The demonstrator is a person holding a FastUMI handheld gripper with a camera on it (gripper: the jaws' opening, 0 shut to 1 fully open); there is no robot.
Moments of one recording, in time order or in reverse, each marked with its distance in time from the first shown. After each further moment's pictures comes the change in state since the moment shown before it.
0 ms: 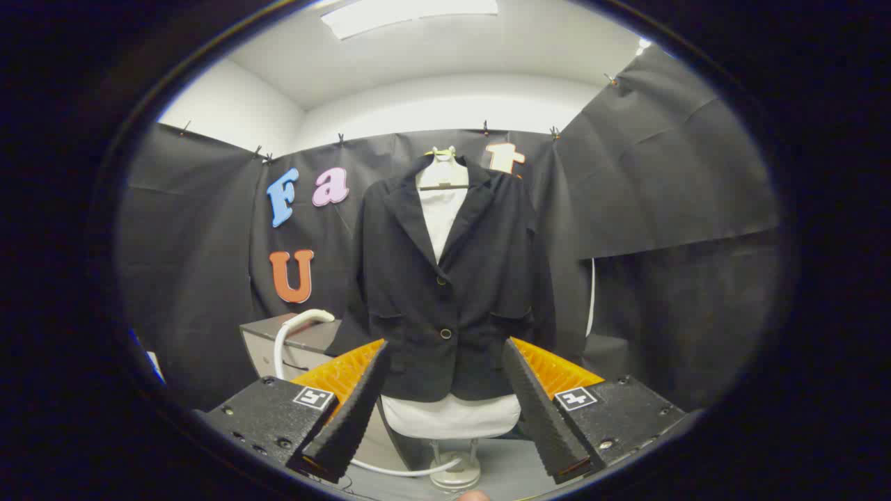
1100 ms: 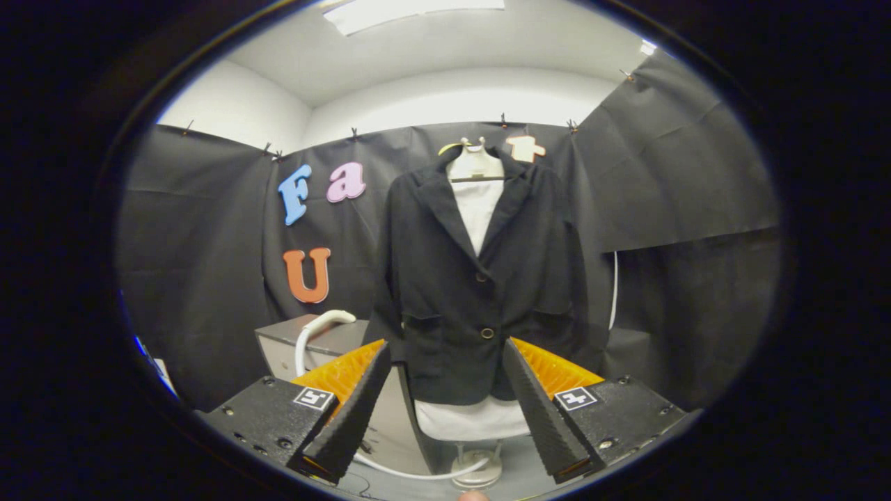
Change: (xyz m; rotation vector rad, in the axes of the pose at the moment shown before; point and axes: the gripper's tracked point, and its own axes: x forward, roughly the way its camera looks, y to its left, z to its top) arm 0.033 0.103 -0.003 0.003 -0.005 0.057
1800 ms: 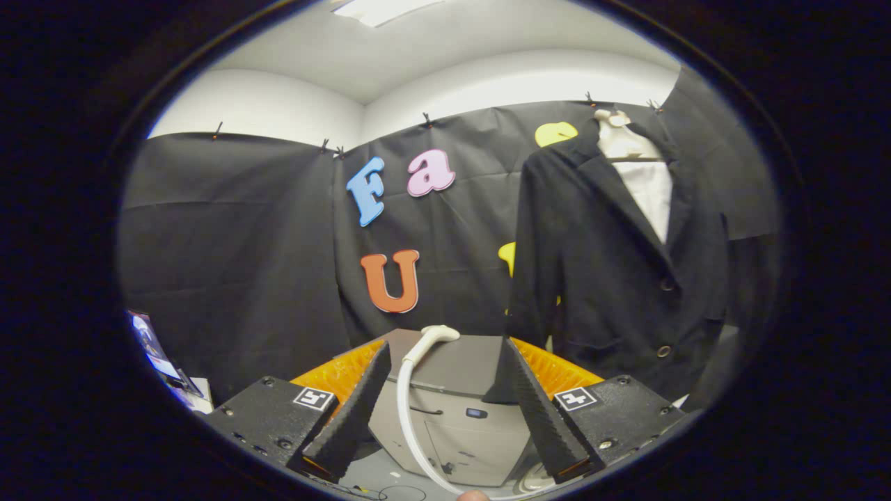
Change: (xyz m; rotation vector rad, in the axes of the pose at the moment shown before) arm 0.145 0.234 0.006 0.034 0.089 0.346
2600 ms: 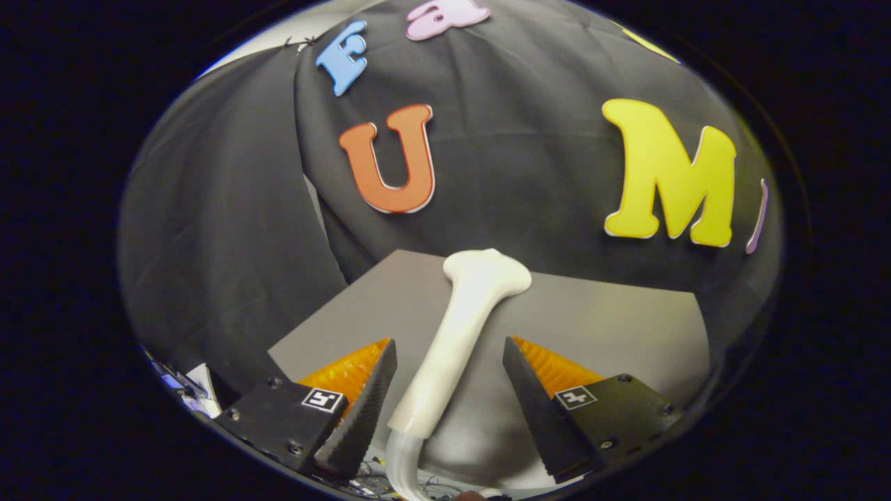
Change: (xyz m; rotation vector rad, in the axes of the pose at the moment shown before) arm 0.356 0.014 -0.143 0.022 0.592 -0.006
